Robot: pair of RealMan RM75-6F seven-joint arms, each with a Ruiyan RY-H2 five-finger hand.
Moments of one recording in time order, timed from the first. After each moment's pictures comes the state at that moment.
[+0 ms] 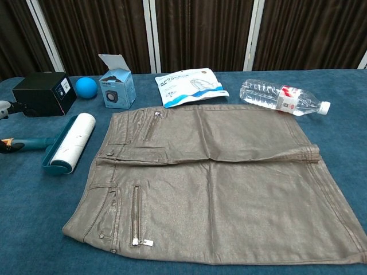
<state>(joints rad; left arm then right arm) -0.48 -1.57 -0.21 -1.13 1.13 0.97 0.25 0.02 -0.97 0.12 -1.72 -1.41 1.52 -0.01</state>
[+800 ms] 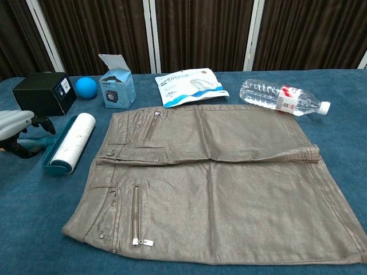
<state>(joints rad) -0.54 -1.68 -0.18 -1.01 1.12 0.93 0.27 0.03 -0.98 0.12 -1.70 -1.39 1.50 0.00</state>
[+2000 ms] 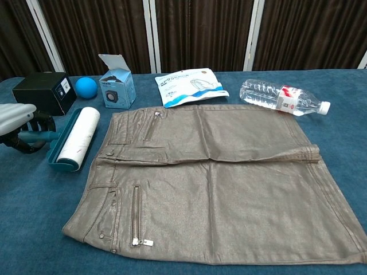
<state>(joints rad) -0.54 -1.62 -0.17 -1.11 1.18 0.99 0.26 0.04 -0.98 0.12 -1.70 -1.39 1.49 0.00</state>
